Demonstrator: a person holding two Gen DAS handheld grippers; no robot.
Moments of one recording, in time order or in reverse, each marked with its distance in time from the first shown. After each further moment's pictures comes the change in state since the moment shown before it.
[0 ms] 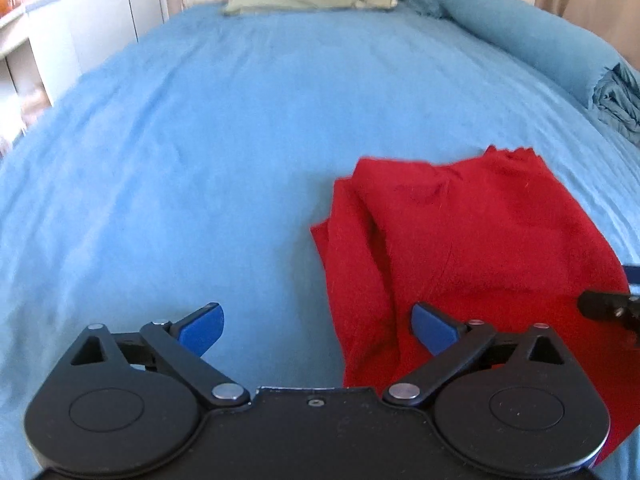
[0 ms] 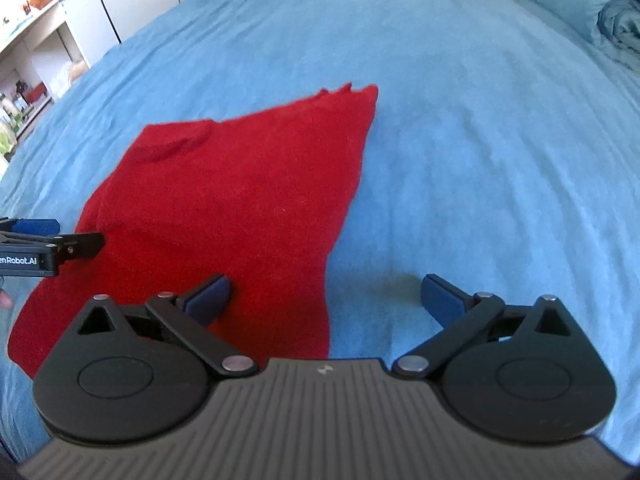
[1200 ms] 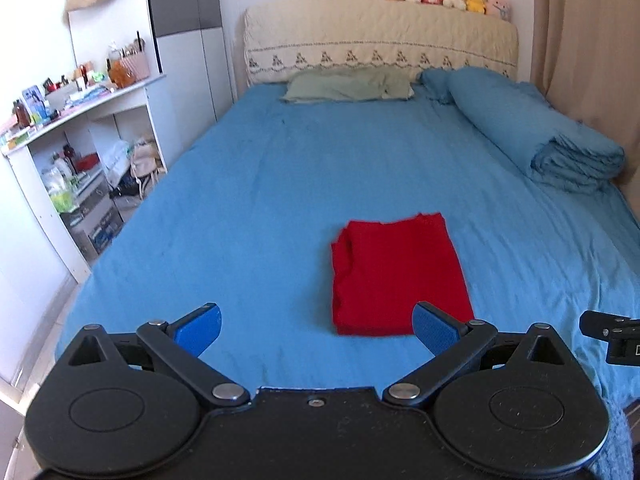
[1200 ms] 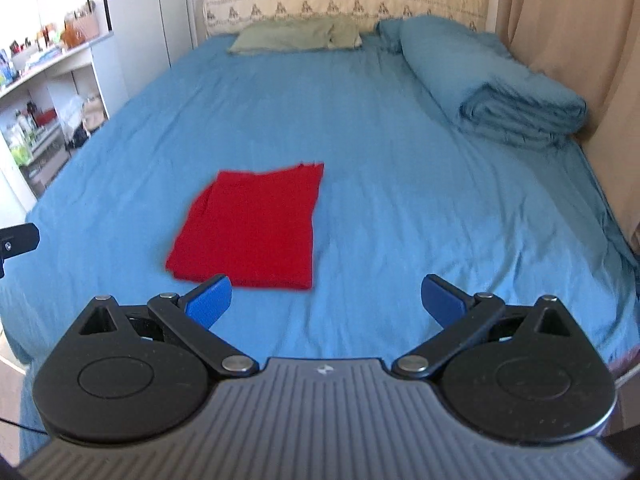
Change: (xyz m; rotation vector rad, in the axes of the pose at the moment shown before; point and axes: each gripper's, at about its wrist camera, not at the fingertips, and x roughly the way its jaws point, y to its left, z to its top) left arm -0.367 -0.044 -0.075 -0.074 -0.149 0.121; right arm -0.372 0.077 -0.096 -0.017 -0.131 -0.202
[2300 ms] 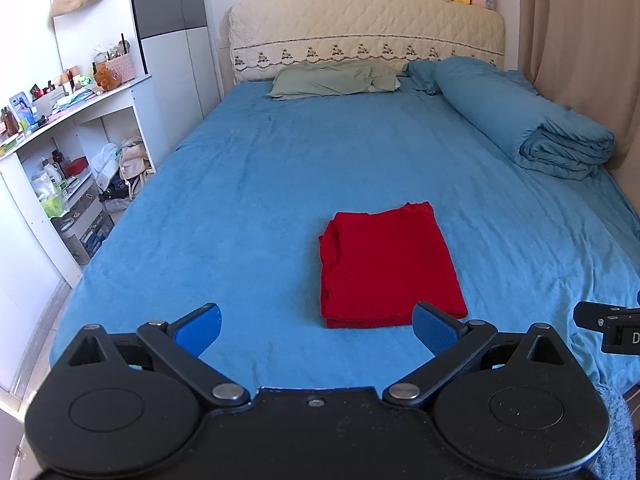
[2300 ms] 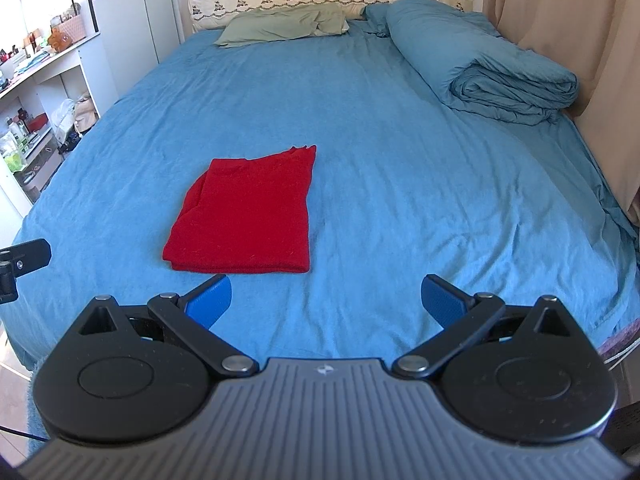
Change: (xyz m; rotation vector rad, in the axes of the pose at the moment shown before) left arm 0.001 -0.016 -0.008 0.032 0.005 -0.017; right arm 0.004 -0.014 -0.005 0.051 0.028 -0.003
